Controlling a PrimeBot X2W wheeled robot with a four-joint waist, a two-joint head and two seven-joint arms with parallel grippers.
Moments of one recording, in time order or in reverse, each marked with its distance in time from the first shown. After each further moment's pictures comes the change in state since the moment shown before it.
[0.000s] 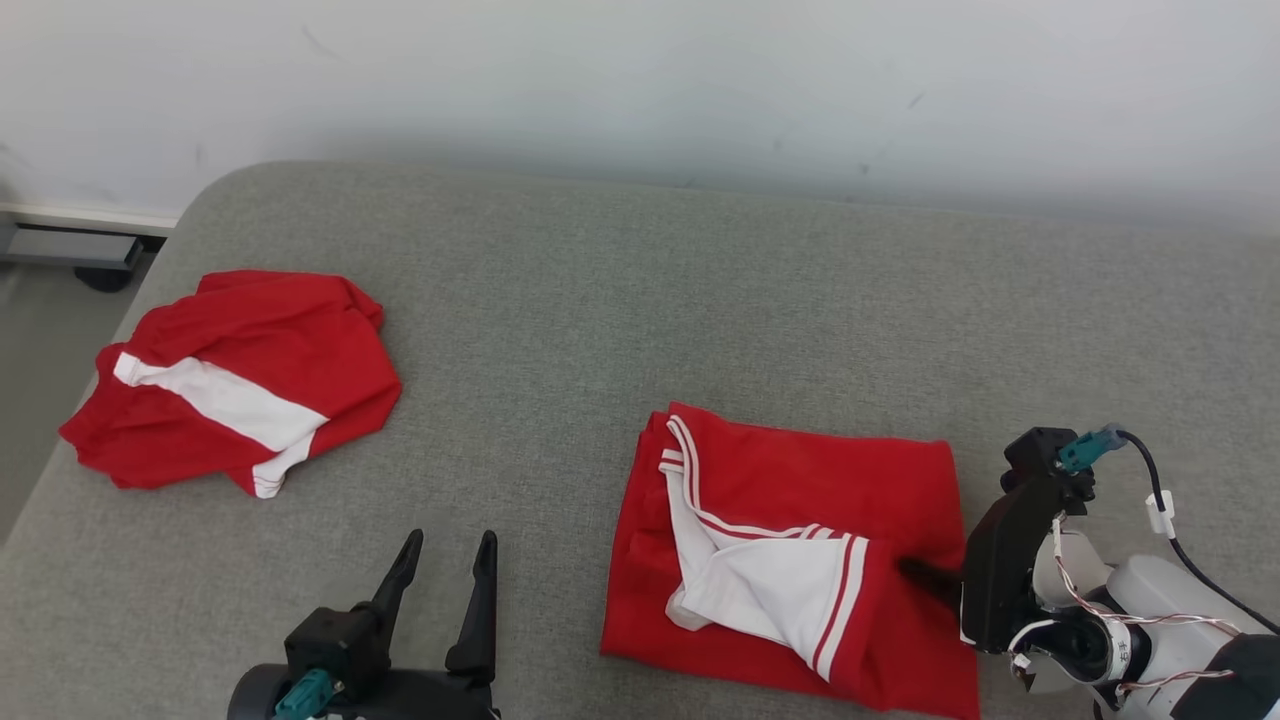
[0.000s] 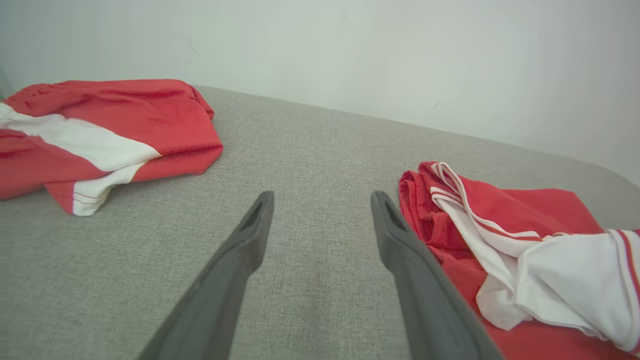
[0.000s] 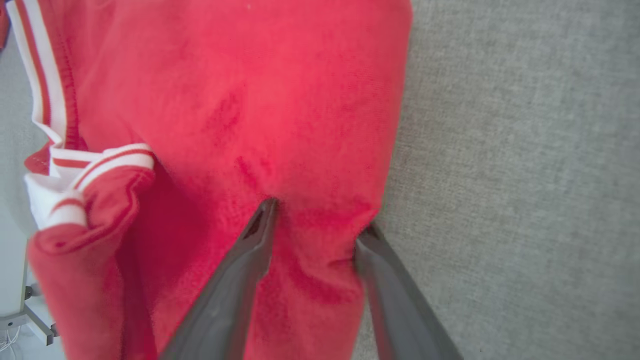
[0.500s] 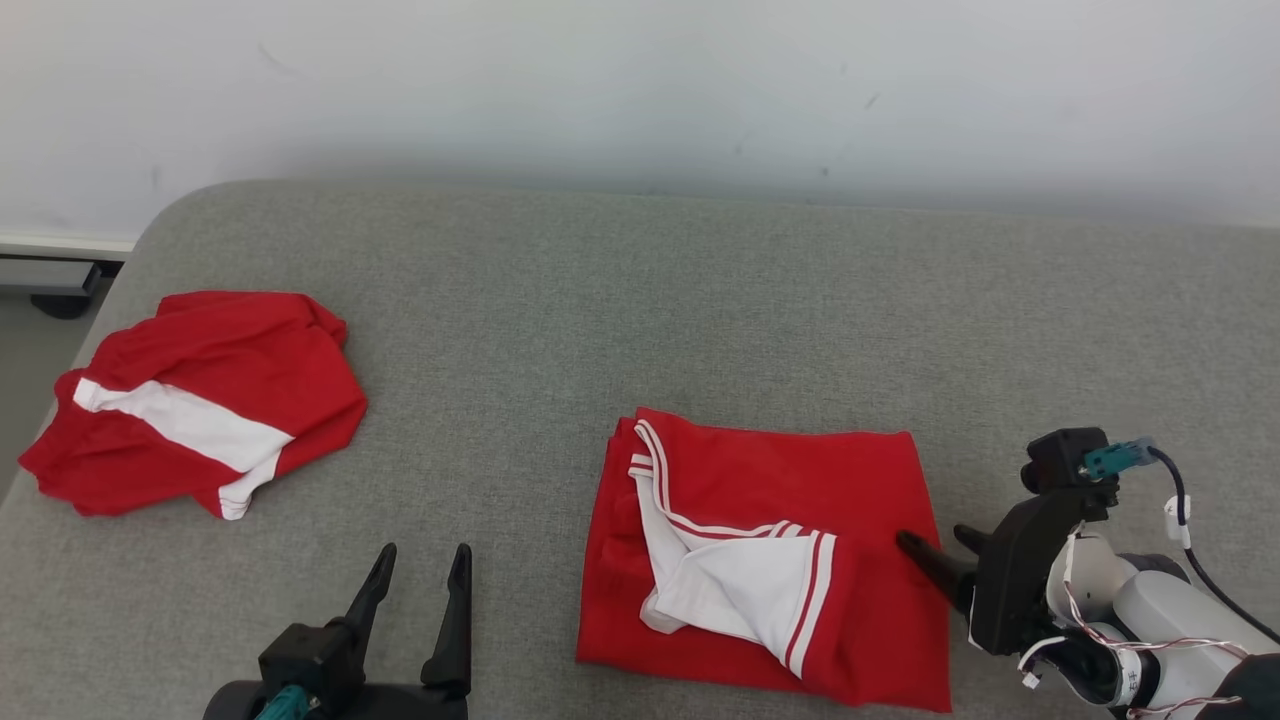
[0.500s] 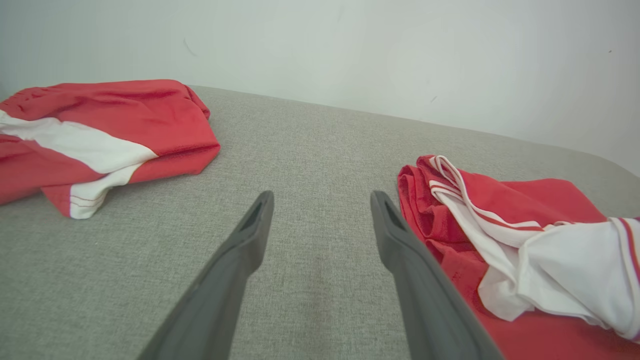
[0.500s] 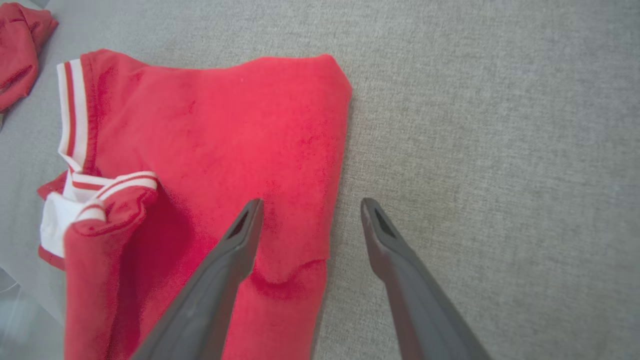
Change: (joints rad) left arm 0.036 0.030 0.022 -0.021 0.002 0.005 0.000; right arm 0.045 -0.023 -0.028 -0.061 -0.076 0.007 -0.184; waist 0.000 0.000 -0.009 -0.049
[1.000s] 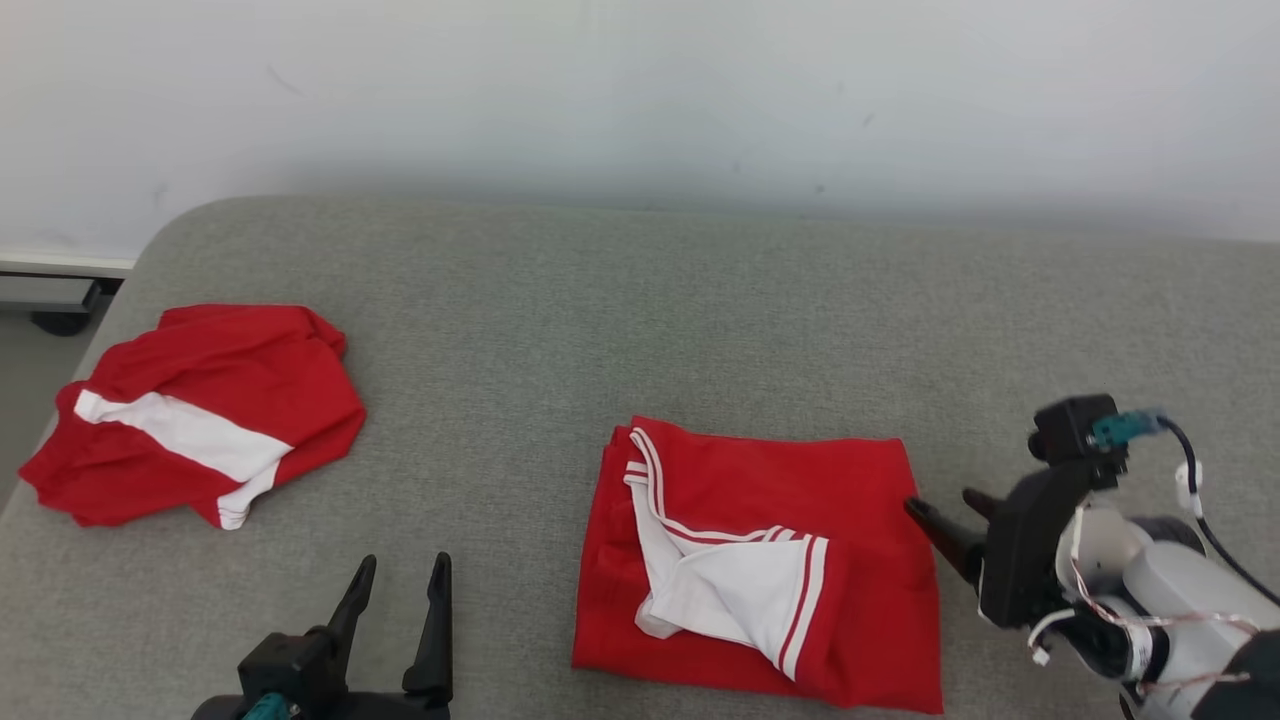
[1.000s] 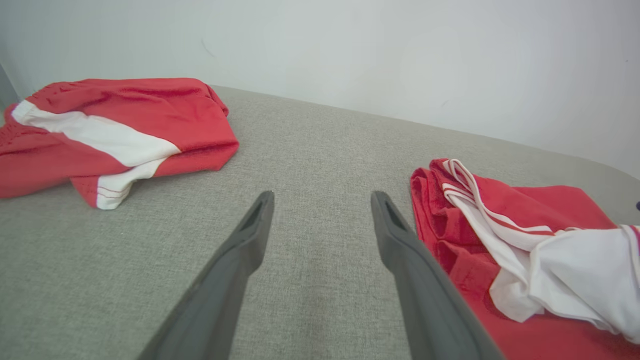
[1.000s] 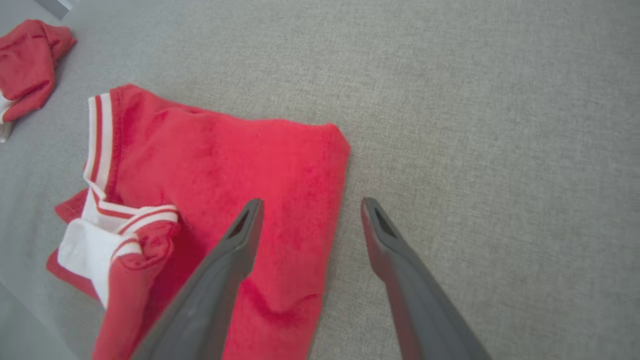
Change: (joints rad) left arm 0.013 0.005 0.027 0.016 -0.018 -0.002 0.000; right arm -0.061 -0.010 0.009 0.012 -0.040 0.021 0.007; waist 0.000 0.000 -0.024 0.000
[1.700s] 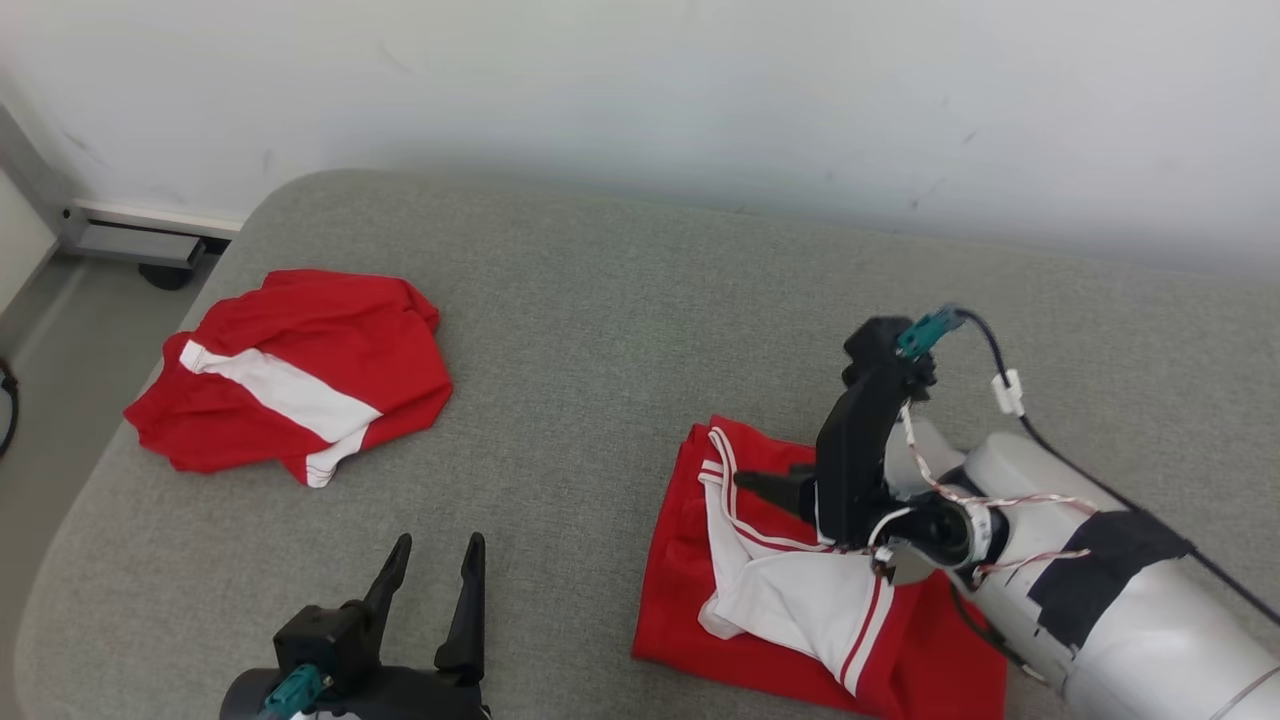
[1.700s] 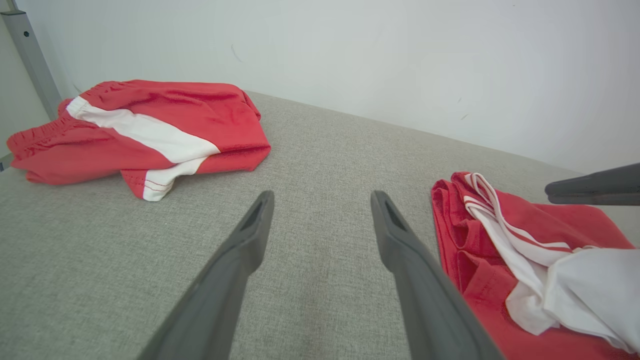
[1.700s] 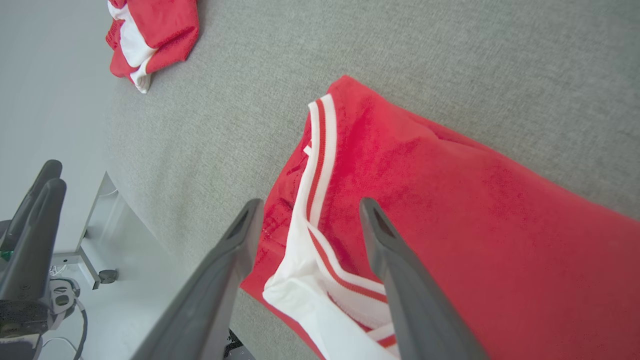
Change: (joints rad) left arm -0.061 -0.035 -0.035 0.050 -0.005 -0.011 0.001; right arm -0.231 0.267 0.076 0.186 0.115 0.015 0.293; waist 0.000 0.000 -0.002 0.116
